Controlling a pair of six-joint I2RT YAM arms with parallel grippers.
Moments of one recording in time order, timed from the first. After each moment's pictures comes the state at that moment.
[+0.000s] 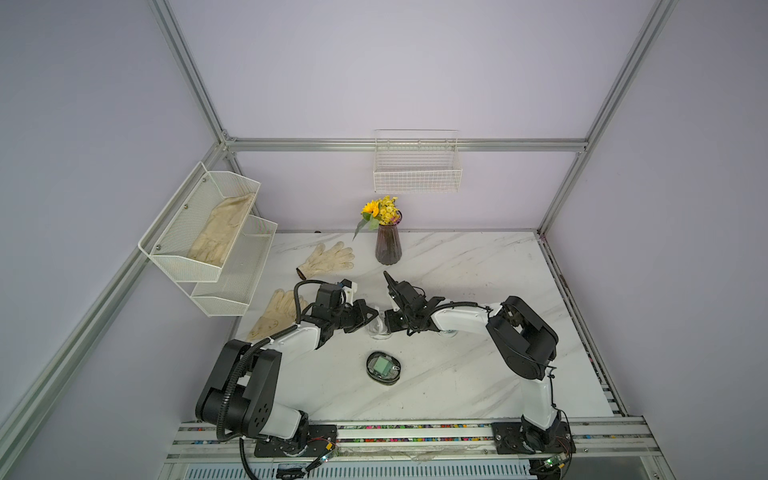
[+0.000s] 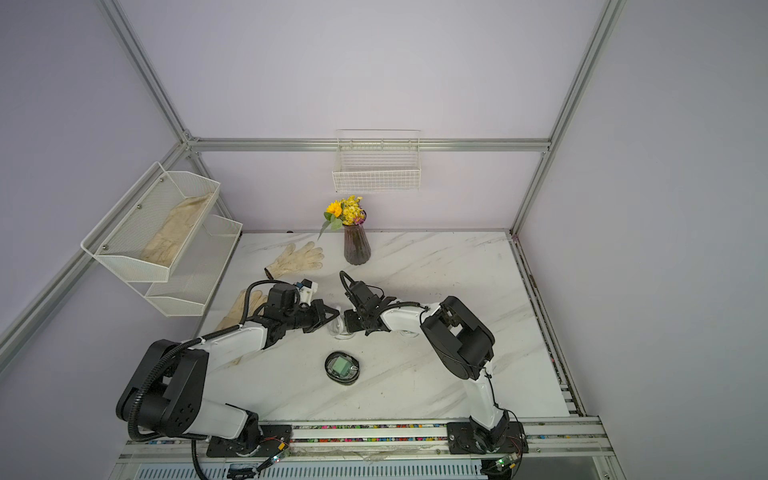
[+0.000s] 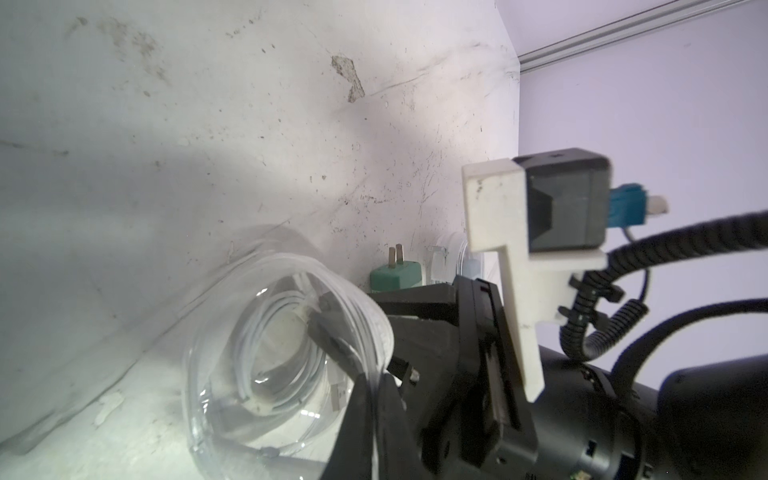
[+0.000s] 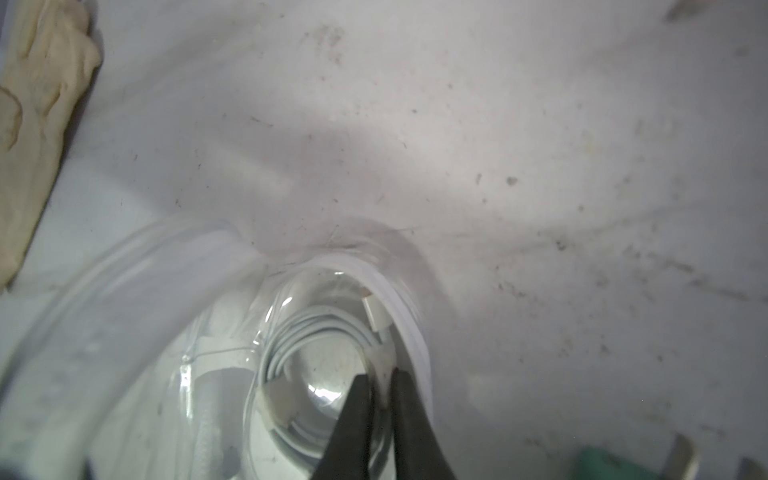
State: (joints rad) left arm -0.27 1.46 0.65 0.10 0.58 -0.79; right arm 0.80 2.02 1.27 -0.17 -0.10 0.54
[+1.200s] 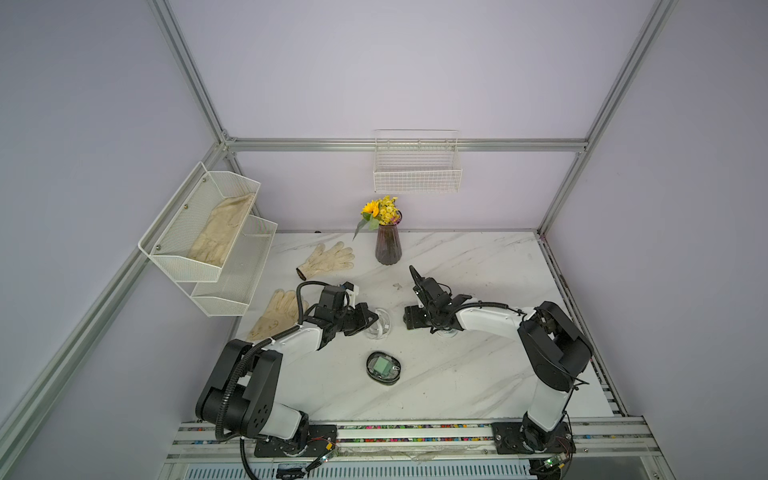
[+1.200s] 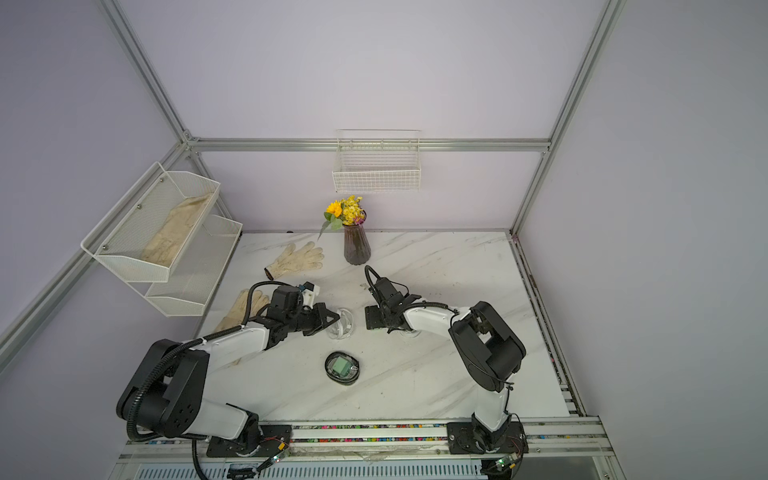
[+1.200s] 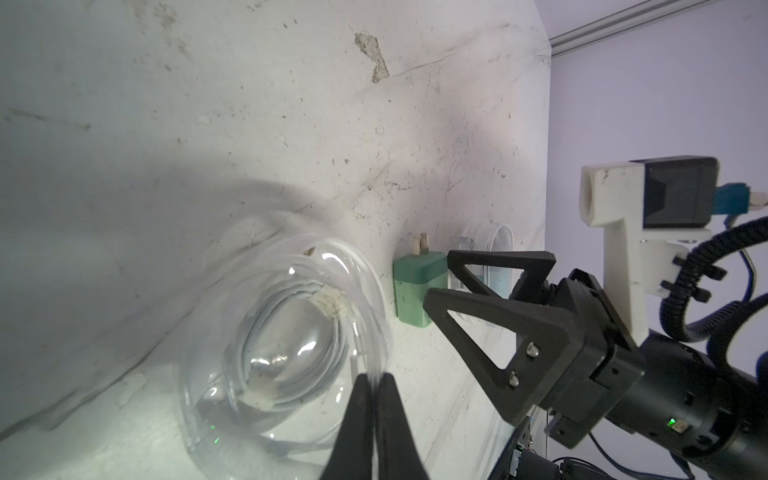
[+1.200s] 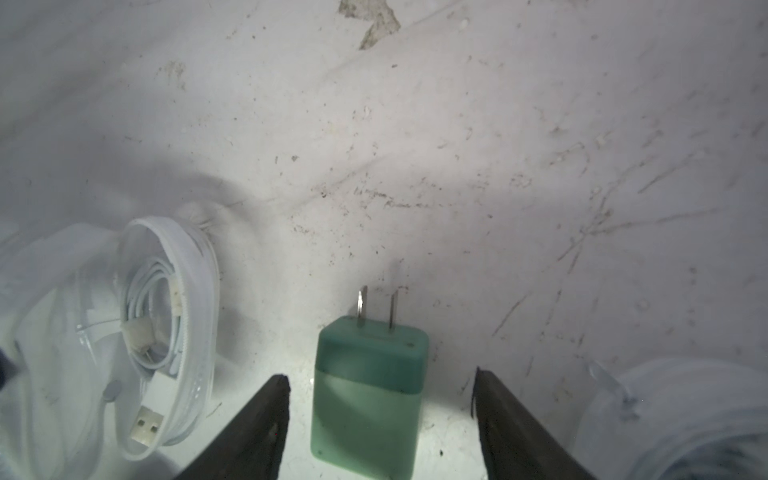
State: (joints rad) left arm -0.30 1.46 0.65 0.05 0.52 -0.75; right arm 0.69 1.83 1.10 -0.26 0.01 0.52
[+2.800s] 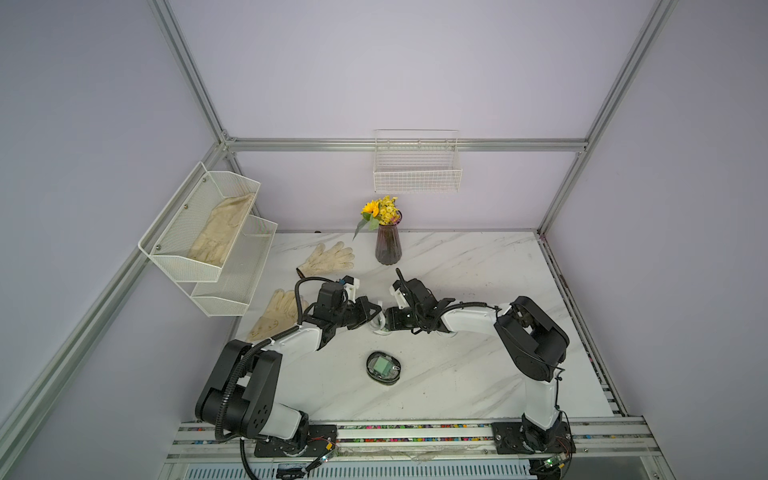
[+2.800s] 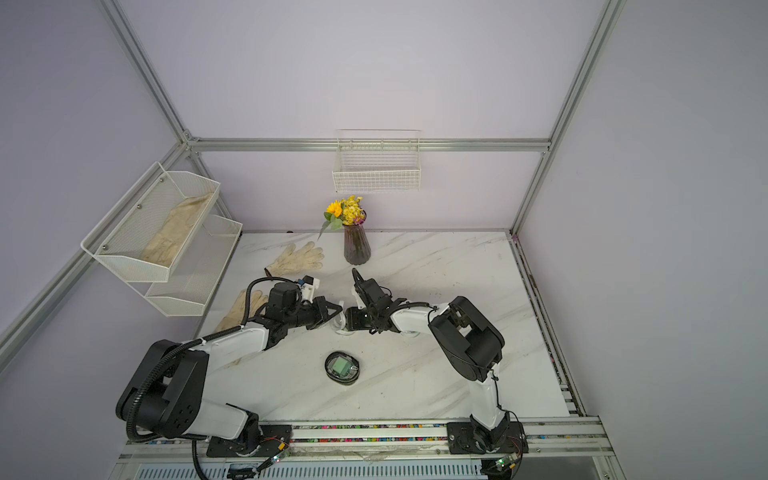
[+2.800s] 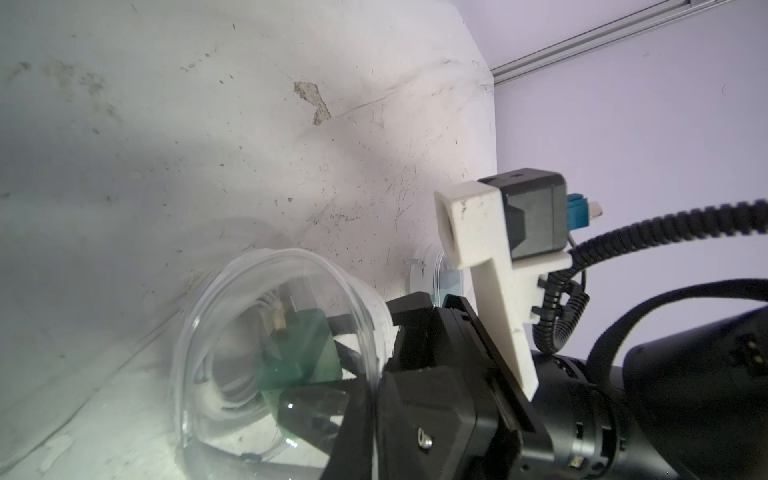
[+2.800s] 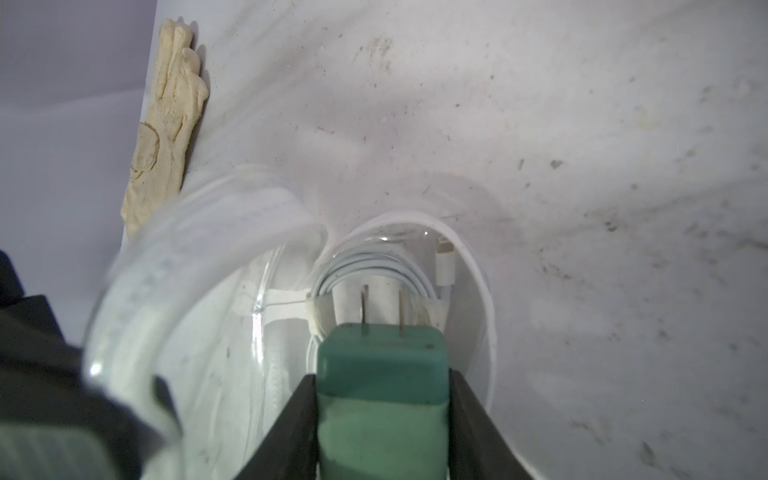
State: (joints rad) left arm -0.30 1.46 0.64 0.20 0.57 -0.82; right arm 0.75 1.96 1.17 -0.02 -0.30 0.64
